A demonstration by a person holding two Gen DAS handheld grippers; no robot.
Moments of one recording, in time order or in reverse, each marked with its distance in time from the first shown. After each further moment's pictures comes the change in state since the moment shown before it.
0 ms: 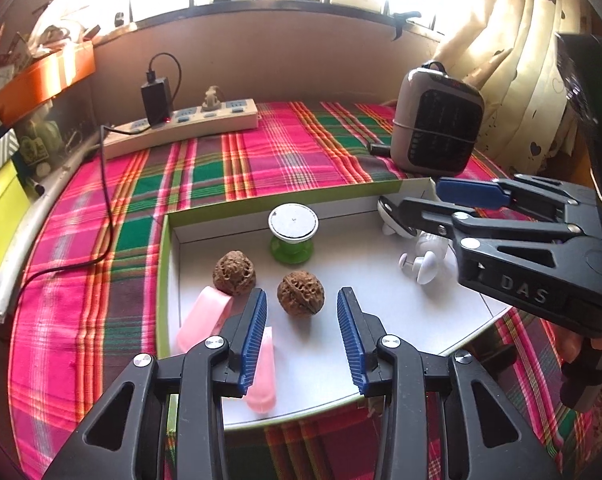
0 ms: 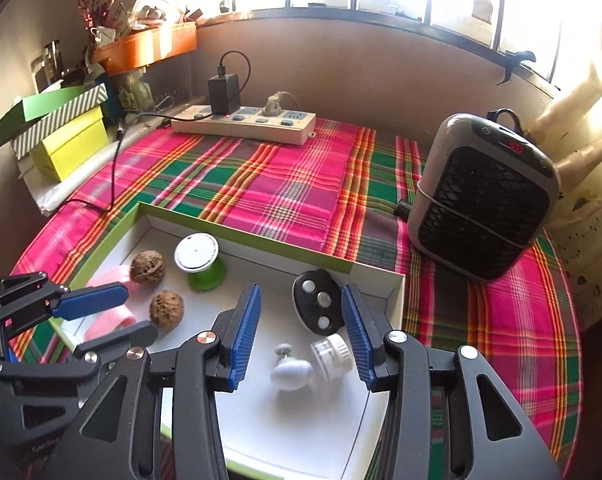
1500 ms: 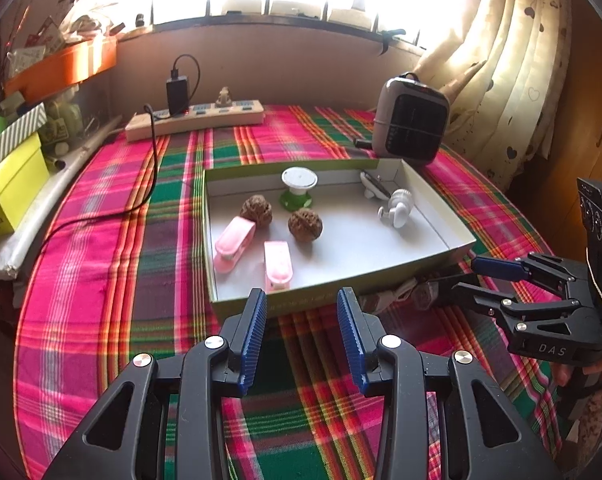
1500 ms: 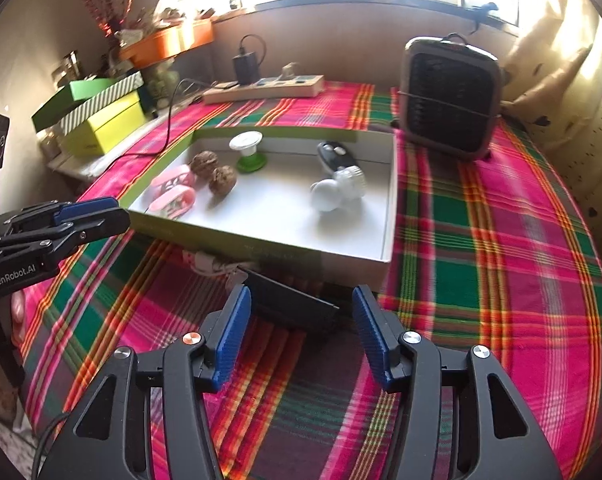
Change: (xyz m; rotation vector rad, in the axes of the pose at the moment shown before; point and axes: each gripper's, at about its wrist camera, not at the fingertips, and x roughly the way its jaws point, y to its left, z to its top) left arm -0.055 0.017 -0.054 -0.017 -0.030 -0.052; right arm -0.054 0.004 -0.100 0.088 0.032 0.105
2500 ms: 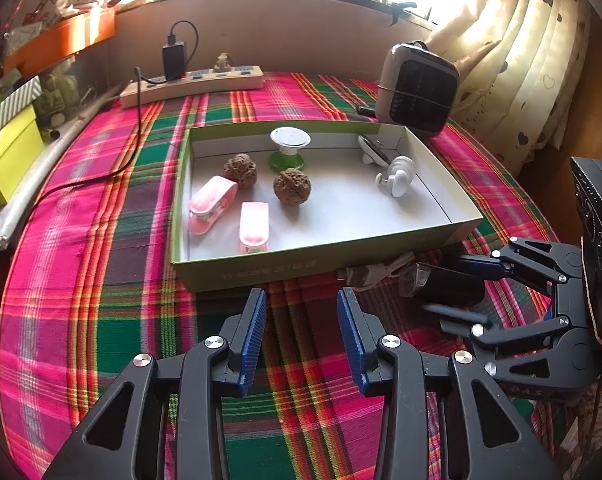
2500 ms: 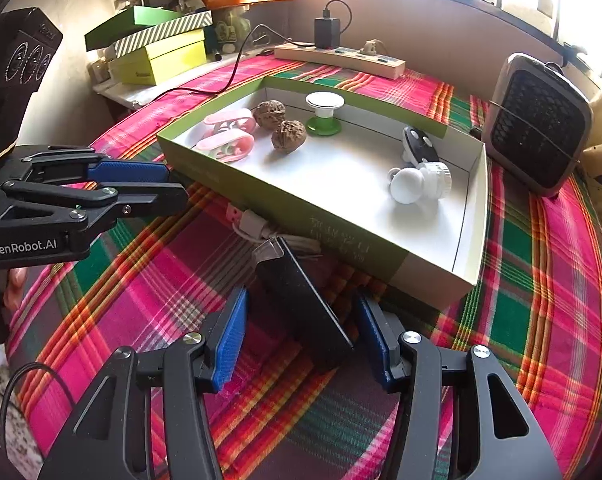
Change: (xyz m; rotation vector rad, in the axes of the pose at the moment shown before) left arm 0.019 -0.018 -0.008 -0.032 0.099 0.015; right arm 0.026 0.028 -0.005 -0.260 0.087 0.090
